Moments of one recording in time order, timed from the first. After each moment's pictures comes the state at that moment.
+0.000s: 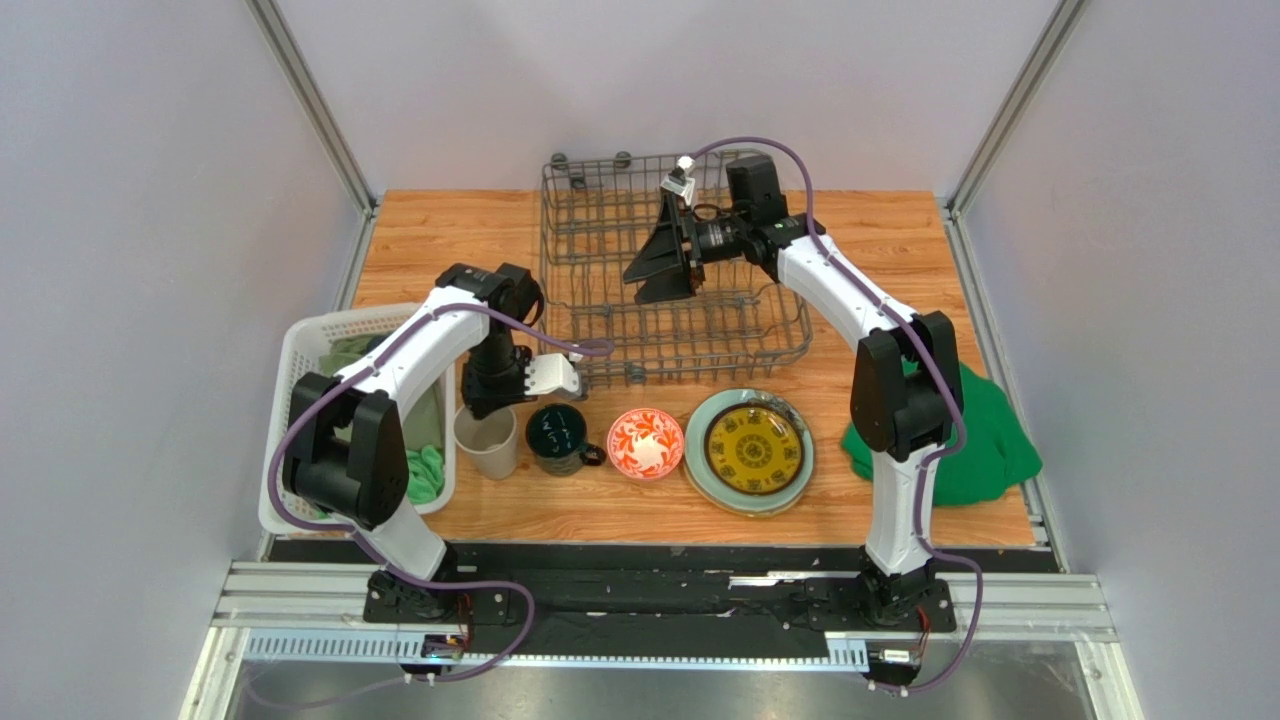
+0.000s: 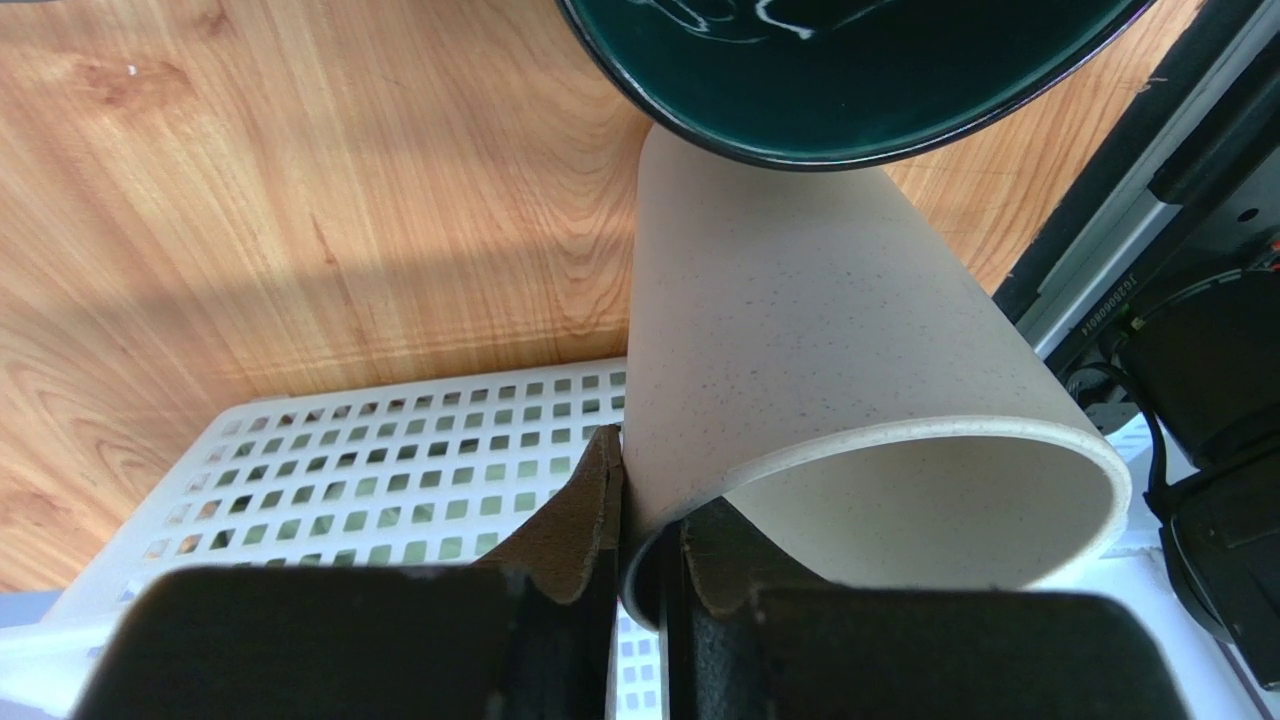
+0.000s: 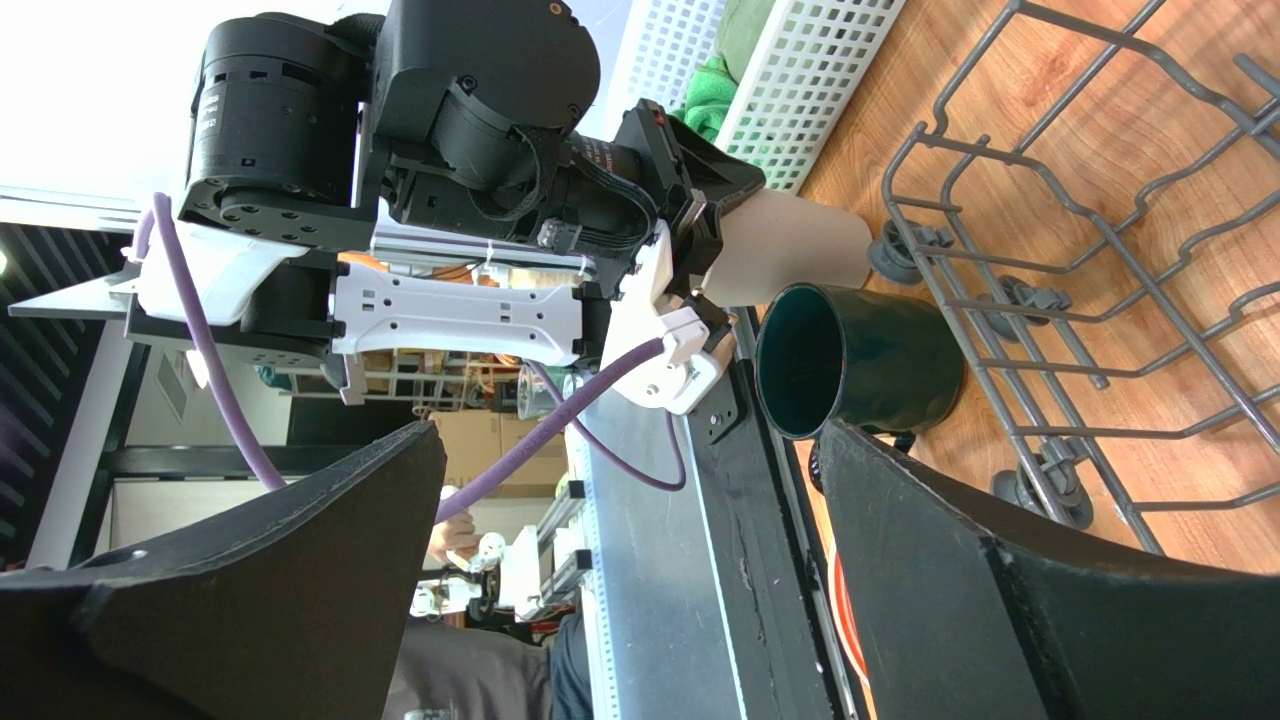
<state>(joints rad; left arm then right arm) -0.35 1.63 1.29 -1.33 0.02 1.13 0.39 2.02 1.77 -0.30 -1.24 0.68</state>
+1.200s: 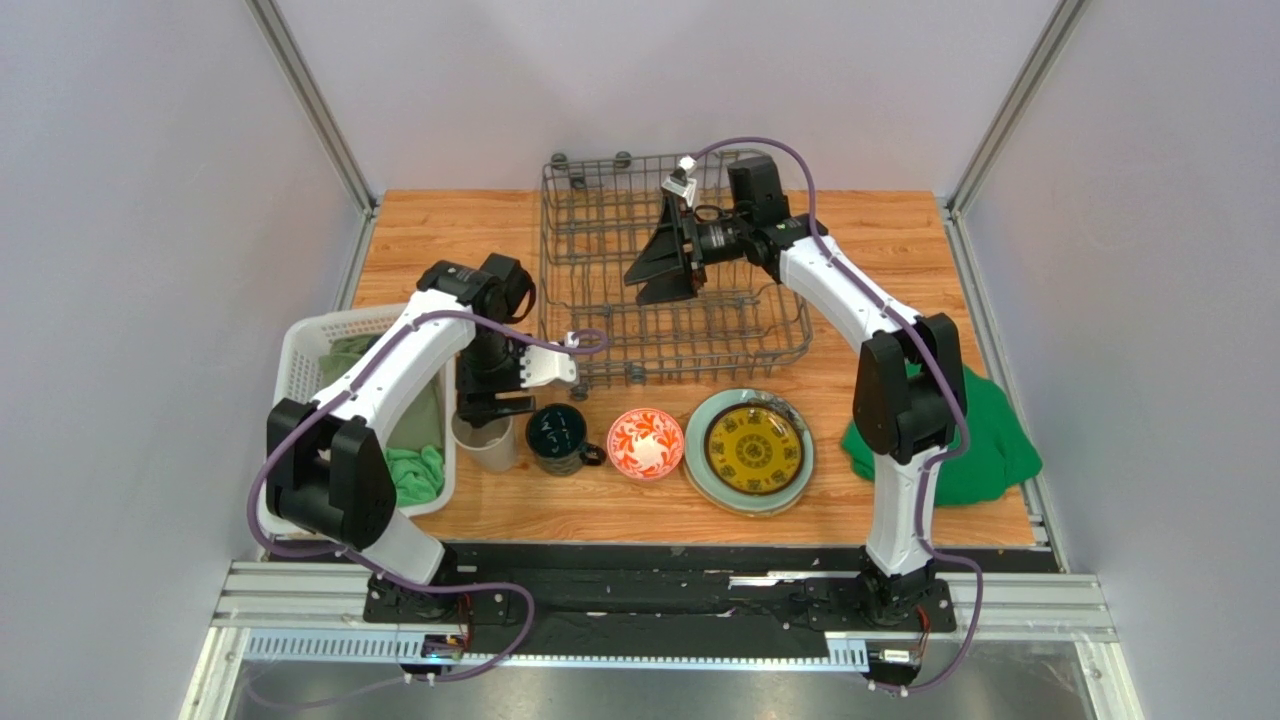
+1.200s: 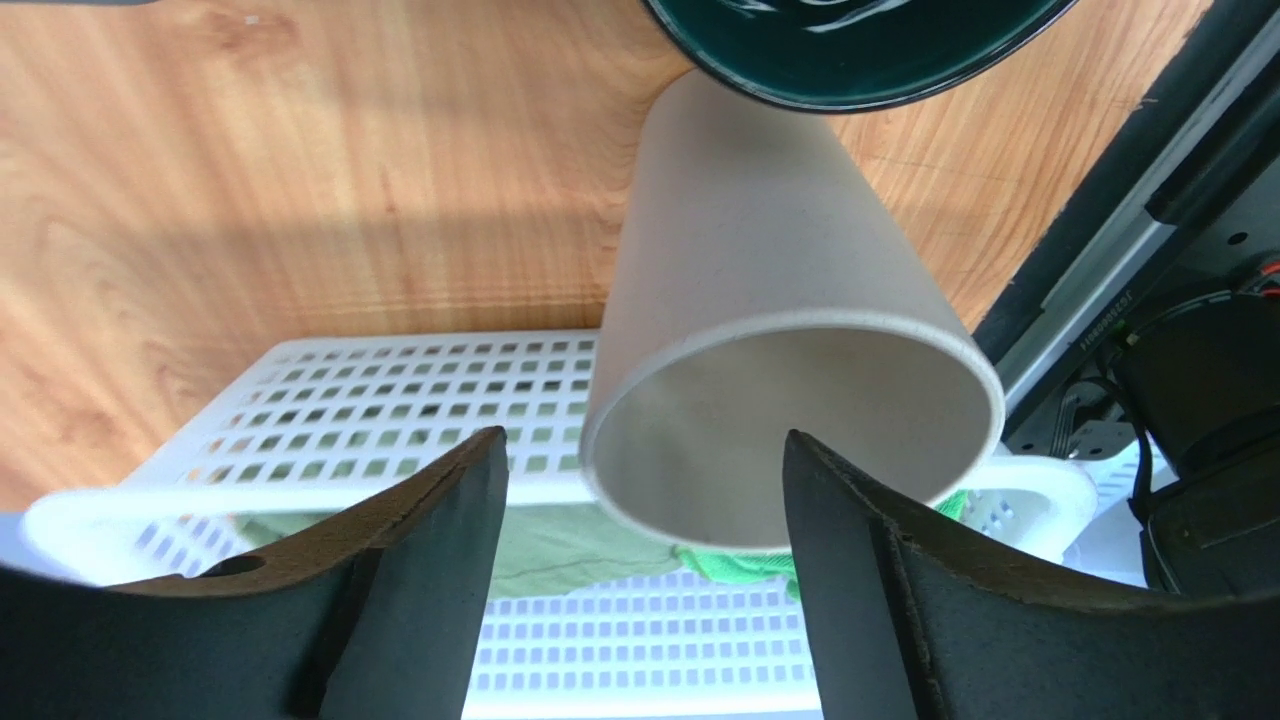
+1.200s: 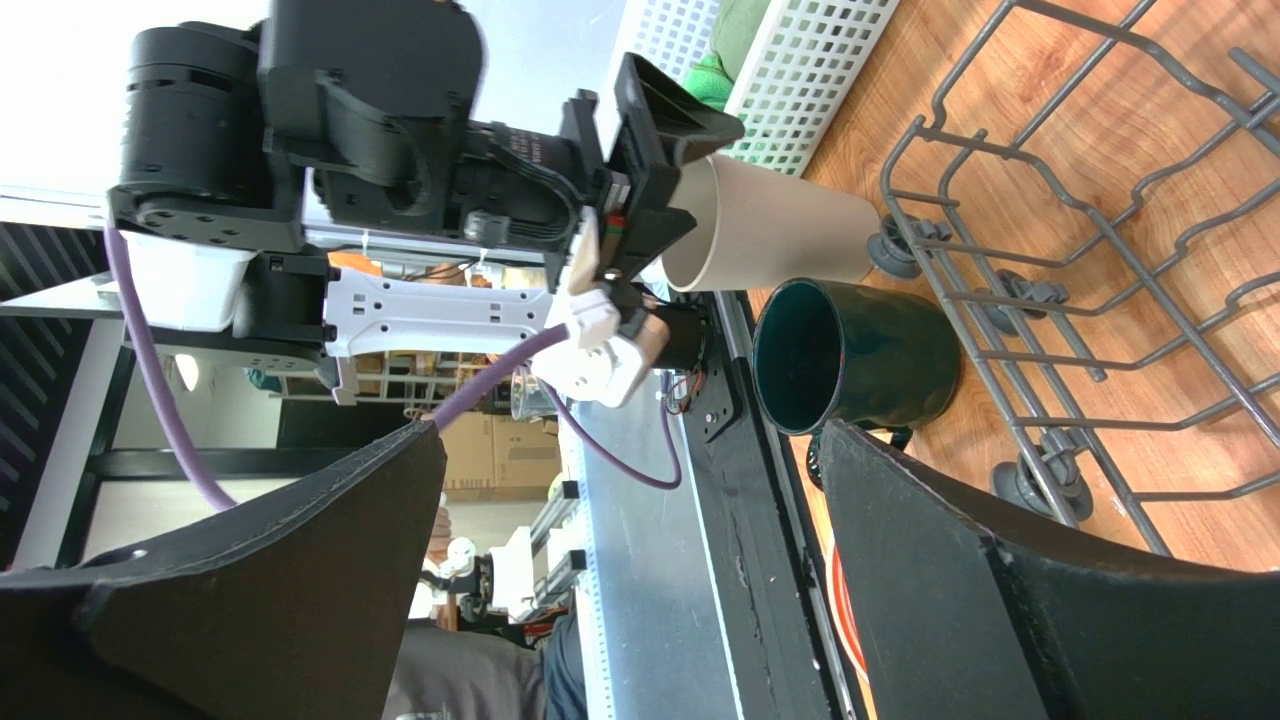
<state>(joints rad) -0.35 1.55 1.31 -1.33 0.02 1.10 0.39 2.01 1.75 -0.32 -1.23 0.66</state>
